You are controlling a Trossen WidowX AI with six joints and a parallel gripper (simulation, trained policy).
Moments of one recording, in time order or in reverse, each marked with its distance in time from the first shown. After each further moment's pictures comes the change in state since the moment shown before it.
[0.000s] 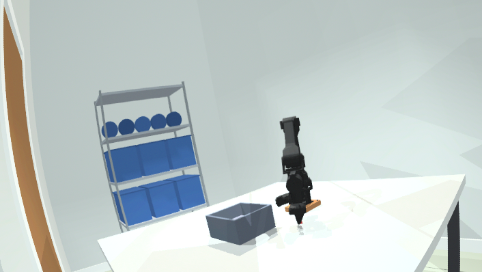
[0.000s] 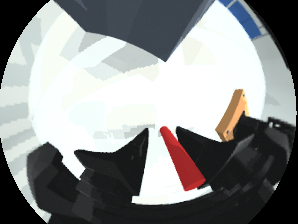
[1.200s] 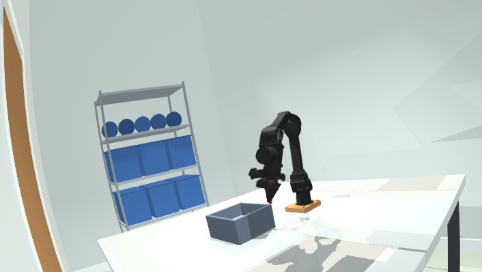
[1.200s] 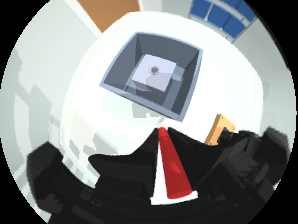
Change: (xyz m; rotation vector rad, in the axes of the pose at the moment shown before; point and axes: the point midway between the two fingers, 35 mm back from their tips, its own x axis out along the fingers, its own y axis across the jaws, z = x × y) arm -0.102 0.014 0.099 0.187 -0.211 0.094
